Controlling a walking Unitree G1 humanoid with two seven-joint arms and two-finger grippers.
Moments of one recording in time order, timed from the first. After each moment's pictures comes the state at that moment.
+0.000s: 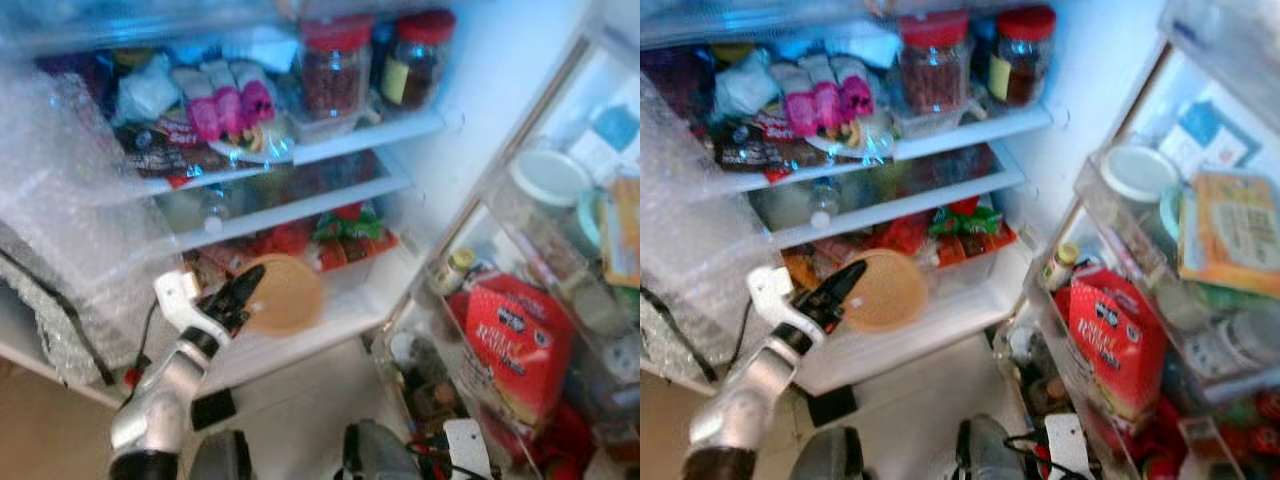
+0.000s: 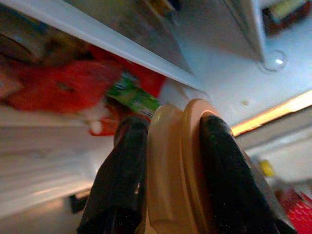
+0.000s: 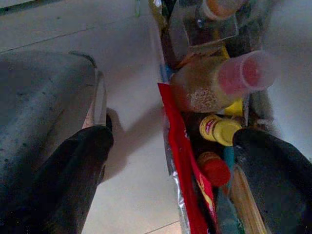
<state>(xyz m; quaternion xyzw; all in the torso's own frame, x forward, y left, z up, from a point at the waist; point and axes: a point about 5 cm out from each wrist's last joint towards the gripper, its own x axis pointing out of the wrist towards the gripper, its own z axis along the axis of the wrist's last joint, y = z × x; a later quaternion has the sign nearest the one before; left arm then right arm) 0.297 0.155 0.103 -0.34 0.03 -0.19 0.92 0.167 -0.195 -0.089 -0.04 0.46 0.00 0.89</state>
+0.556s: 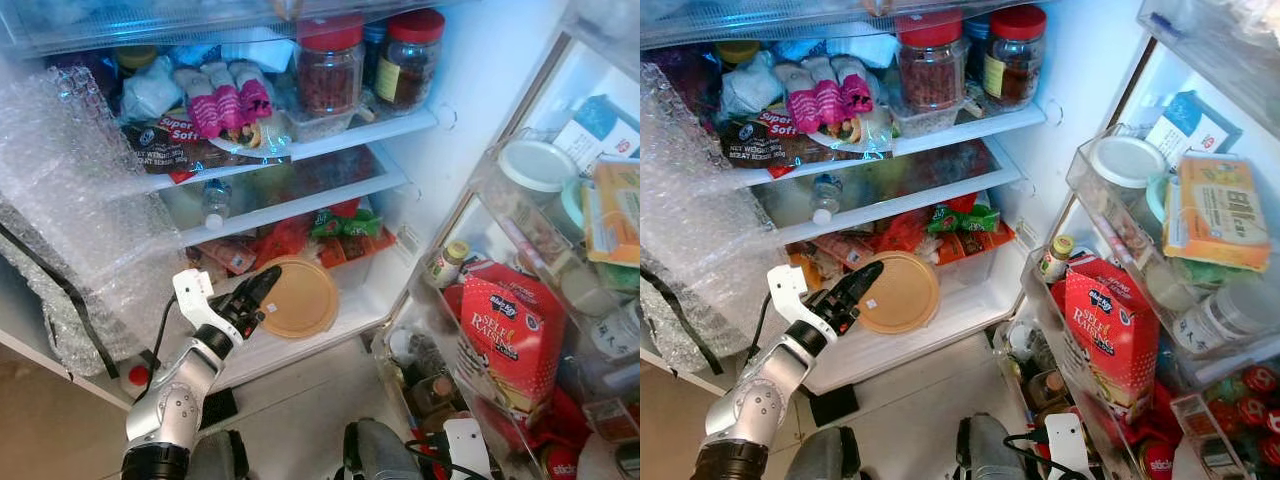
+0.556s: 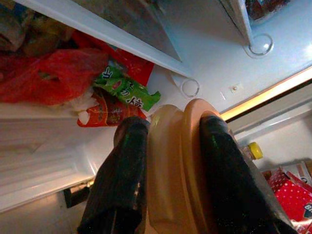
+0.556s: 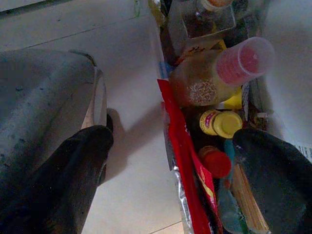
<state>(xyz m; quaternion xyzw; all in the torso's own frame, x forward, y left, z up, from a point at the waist) 0.299 0.149 0.100 -0.34 0.04 -0.21 0.92 0.167 -0.195 -0.089 -0.04 0.46 0.00 0.89</state>
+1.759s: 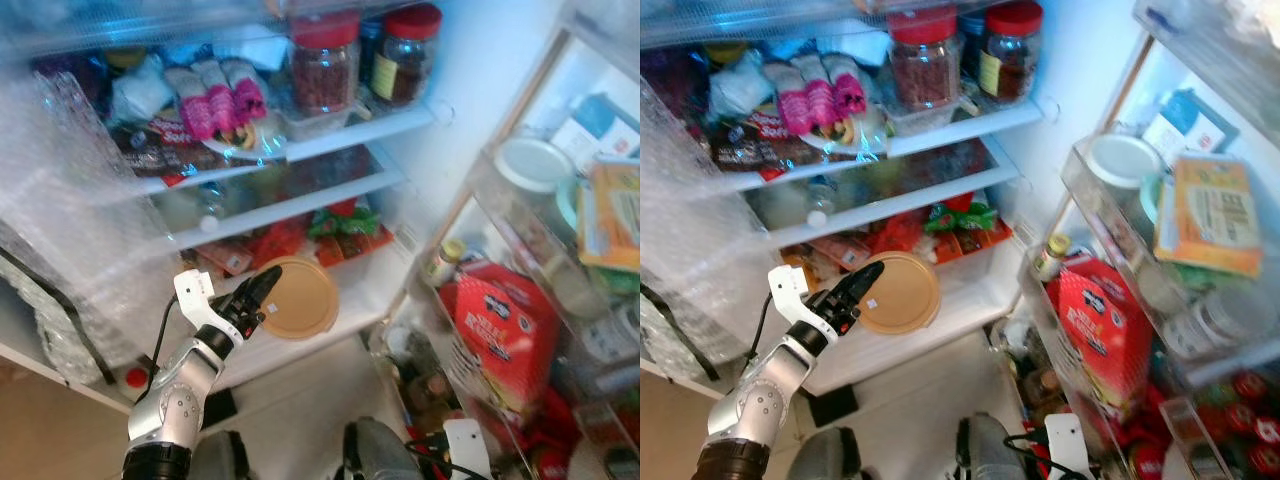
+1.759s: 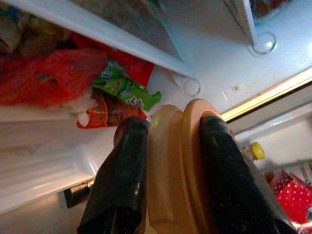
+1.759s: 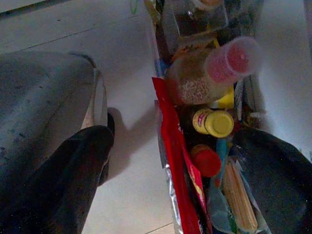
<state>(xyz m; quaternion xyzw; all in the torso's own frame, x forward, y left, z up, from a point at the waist) 0.300 0.149 0.099 -0.33 0.03 -0.21 0.92 0.167 -0.196 -0.089 -0.04 0.46 0.00 0.89</state>
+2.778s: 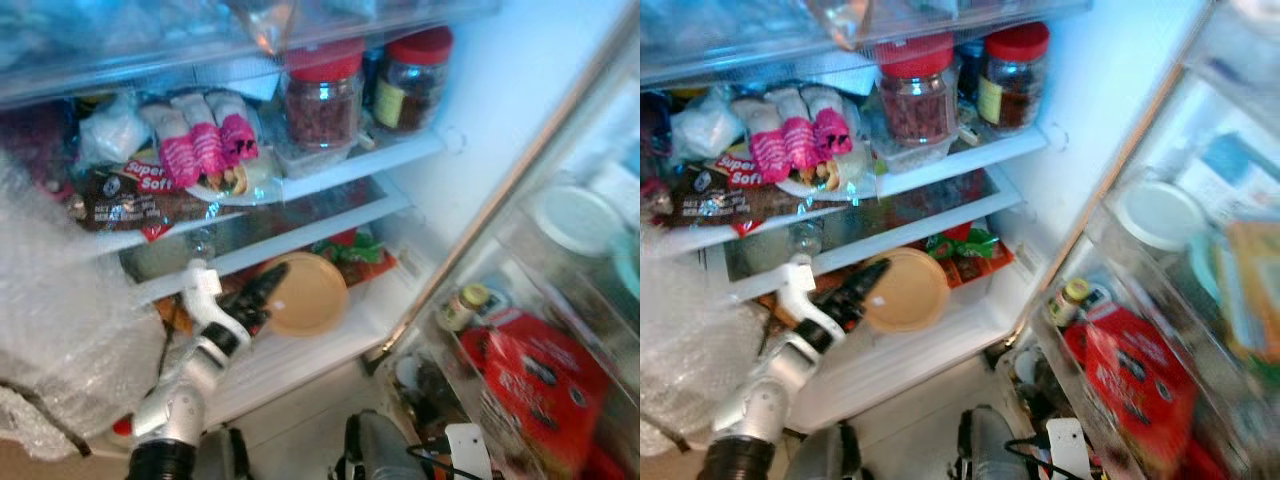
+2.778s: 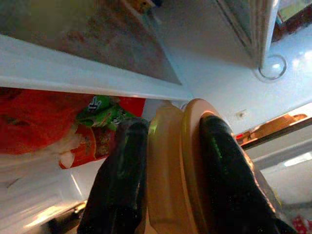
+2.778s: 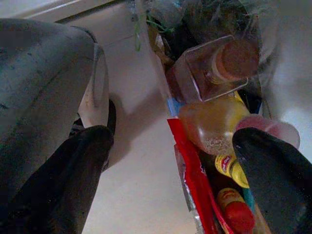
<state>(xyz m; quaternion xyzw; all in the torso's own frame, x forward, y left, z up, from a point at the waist) 0.302 0.147 0.101 -0.35 0.03 -0.22 0.91 0.165 -0.195 -0.089 -0.04 0.46 0.00 0.89</state>
